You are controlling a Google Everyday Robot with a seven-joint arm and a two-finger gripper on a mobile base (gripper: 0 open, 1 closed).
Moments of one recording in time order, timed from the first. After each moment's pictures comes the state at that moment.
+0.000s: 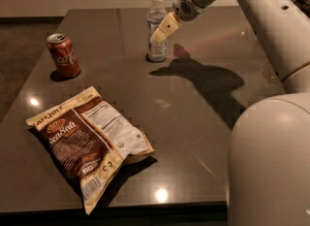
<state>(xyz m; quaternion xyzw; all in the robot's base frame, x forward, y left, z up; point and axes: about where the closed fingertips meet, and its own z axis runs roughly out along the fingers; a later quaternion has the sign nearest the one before) 0.757 -0.045 0.931 -0.50 0.79 0.11 0.34</state>
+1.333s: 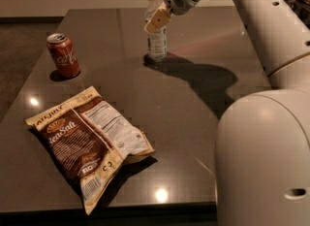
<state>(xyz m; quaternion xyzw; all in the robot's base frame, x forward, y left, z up) 0.754 -0.014 0.948 -0.51 0.77 0.15 0.34</state>
